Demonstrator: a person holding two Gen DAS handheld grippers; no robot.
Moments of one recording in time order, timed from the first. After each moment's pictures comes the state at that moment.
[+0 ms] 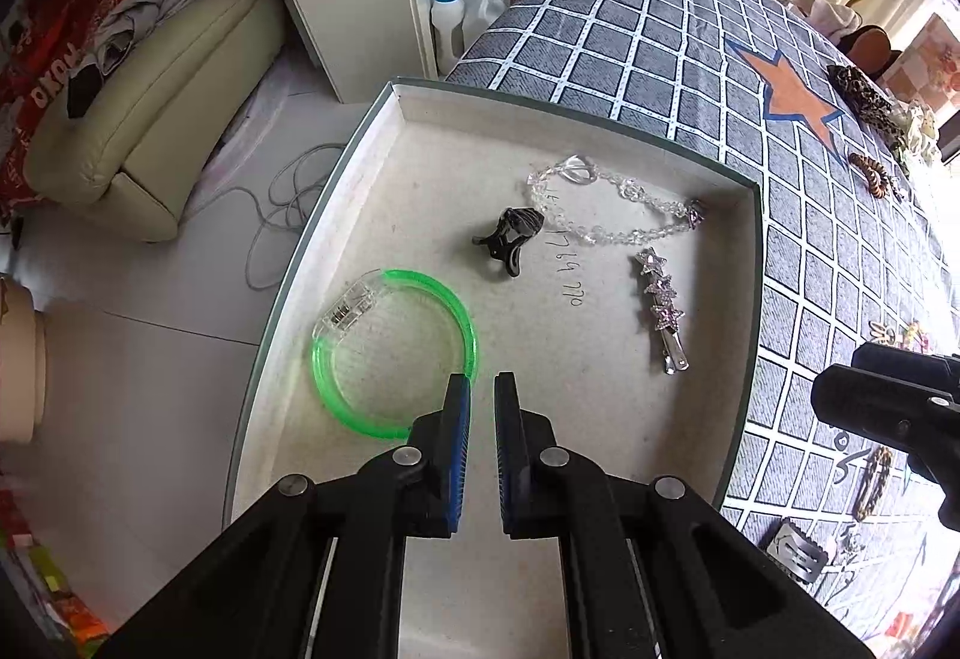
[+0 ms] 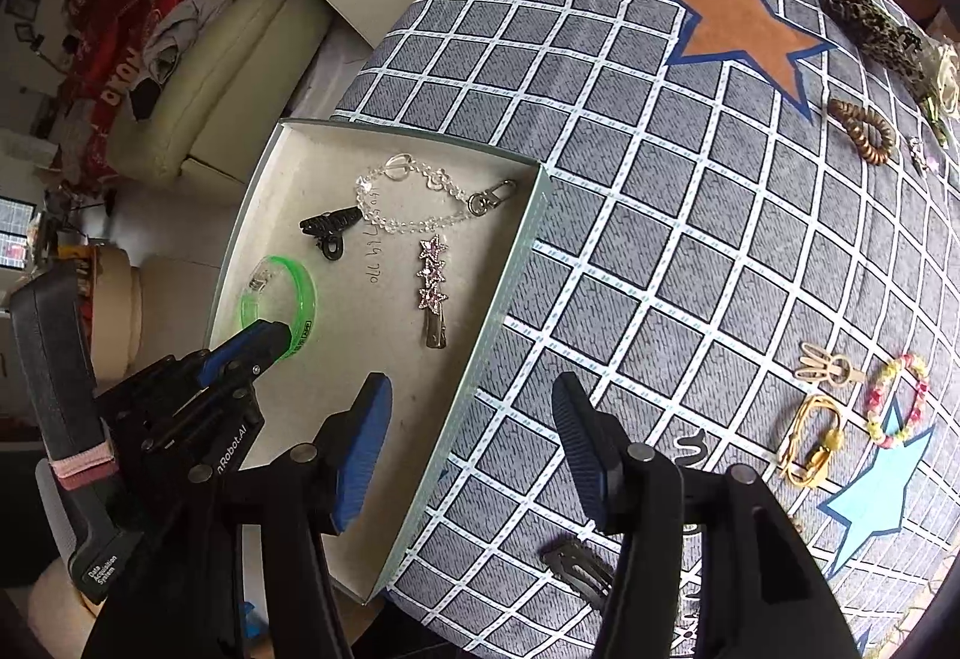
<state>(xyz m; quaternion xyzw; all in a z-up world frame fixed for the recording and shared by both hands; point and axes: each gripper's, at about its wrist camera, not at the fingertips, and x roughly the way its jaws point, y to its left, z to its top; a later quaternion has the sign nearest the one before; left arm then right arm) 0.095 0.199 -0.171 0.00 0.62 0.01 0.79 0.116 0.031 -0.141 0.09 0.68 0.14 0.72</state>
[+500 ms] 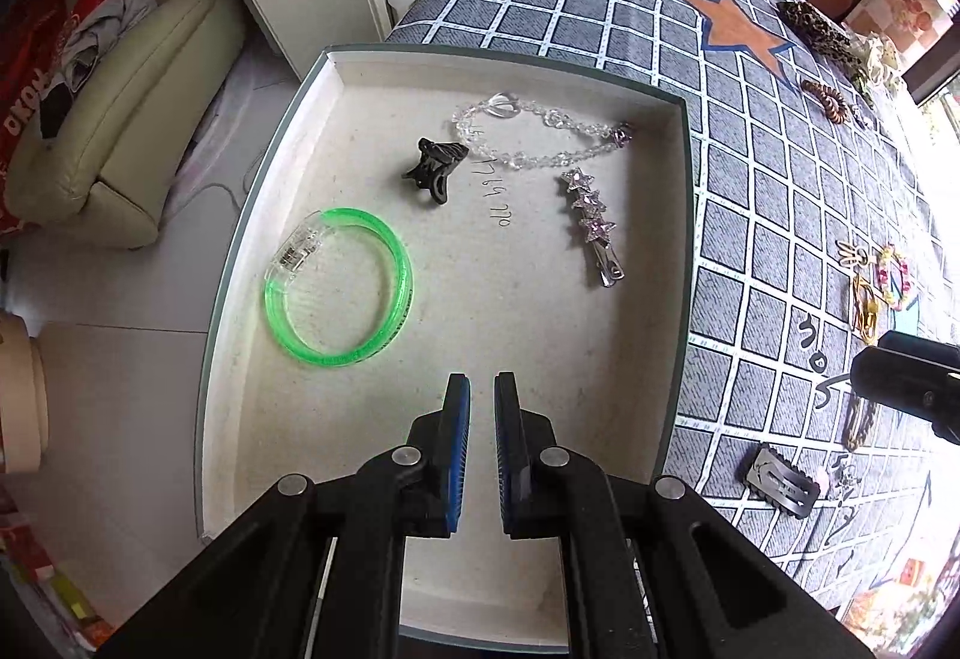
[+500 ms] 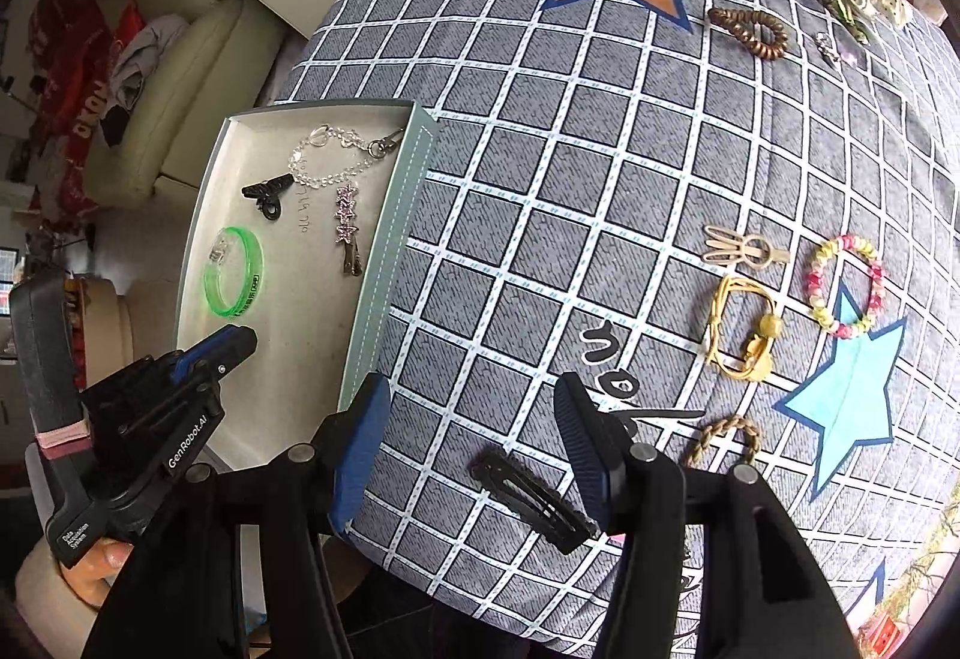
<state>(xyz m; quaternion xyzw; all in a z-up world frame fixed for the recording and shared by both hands) 0.067 0.169 -0.166 0.03 0.64 -0.03 0.77 0.072 -0.027 -0.137 0.12 0.69 0.09 0.71</state>
